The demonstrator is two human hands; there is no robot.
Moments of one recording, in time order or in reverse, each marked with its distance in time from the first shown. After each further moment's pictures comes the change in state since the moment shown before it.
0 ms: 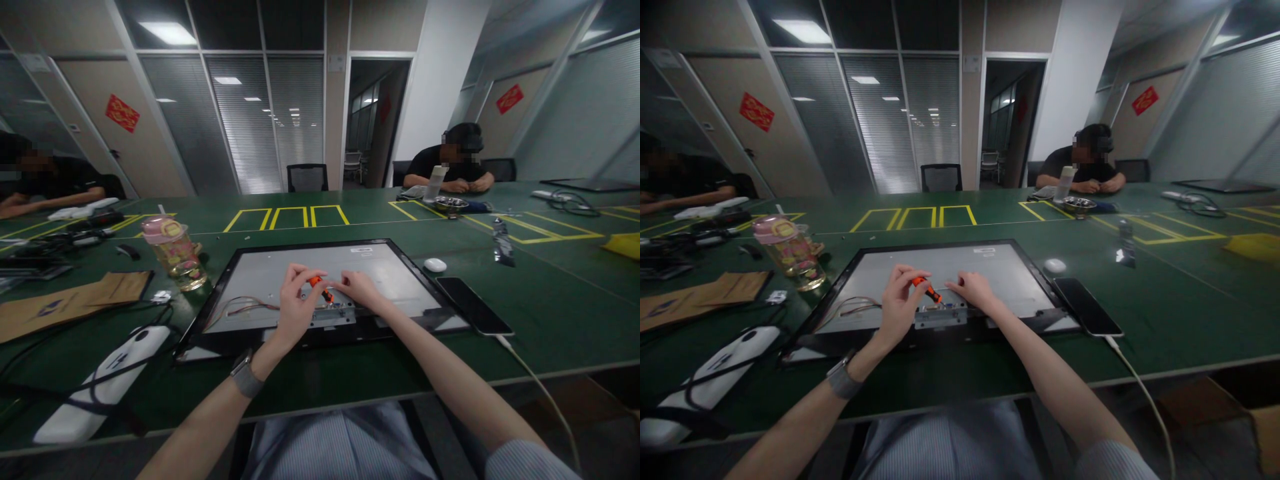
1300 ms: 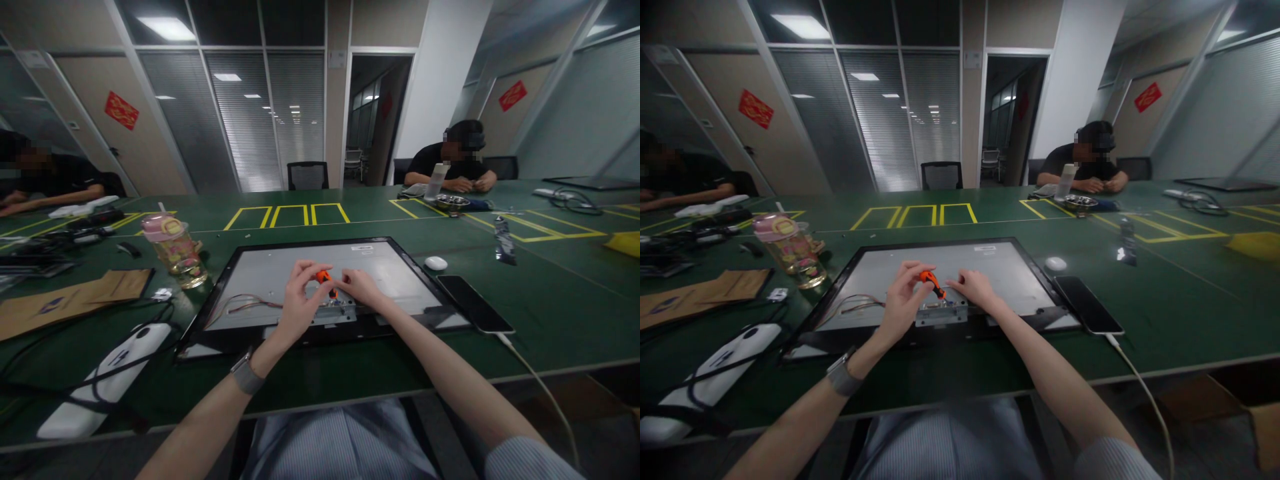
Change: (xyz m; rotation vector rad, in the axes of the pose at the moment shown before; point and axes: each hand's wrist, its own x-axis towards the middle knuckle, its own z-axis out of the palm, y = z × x) left_hand 0.001 0.001 0.001 -0.105 -0.114 -0.032; right_hand -0.001 0.000 -0.001 0.007 0.000 0.006
